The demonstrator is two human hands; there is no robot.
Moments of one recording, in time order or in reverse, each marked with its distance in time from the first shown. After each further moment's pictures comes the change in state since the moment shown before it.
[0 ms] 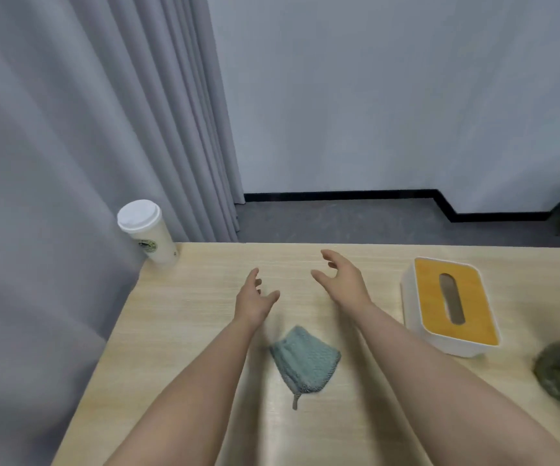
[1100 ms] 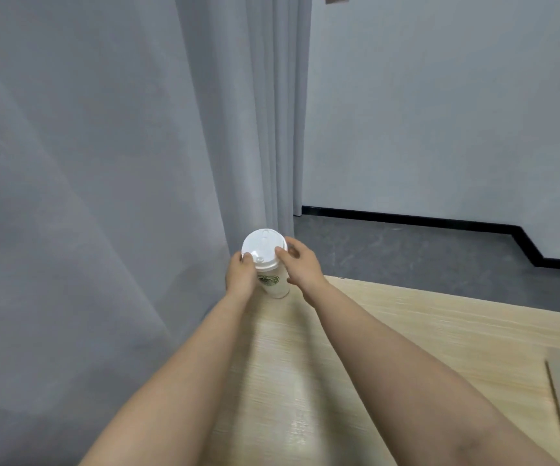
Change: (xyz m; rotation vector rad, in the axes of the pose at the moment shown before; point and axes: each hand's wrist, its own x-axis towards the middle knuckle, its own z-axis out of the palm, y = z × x) left_hand 0.135 -0.010 -0.226 -0.264 0.293 -0.094; right_hand 0.092 -0.196 0.235 0.402 -0.241 0.094
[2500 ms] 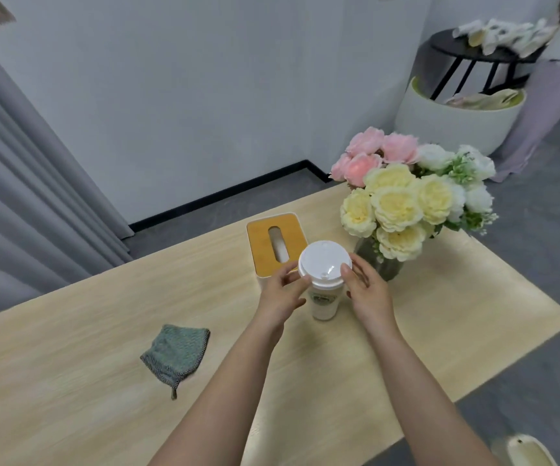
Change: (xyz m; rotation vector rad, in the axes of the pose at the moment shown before) left_hand -0.457 -0.048 0.349 0.106 -0.921 0.062; right_hand -0.388 0.182 -0.457 0.286 0.870 -0.038
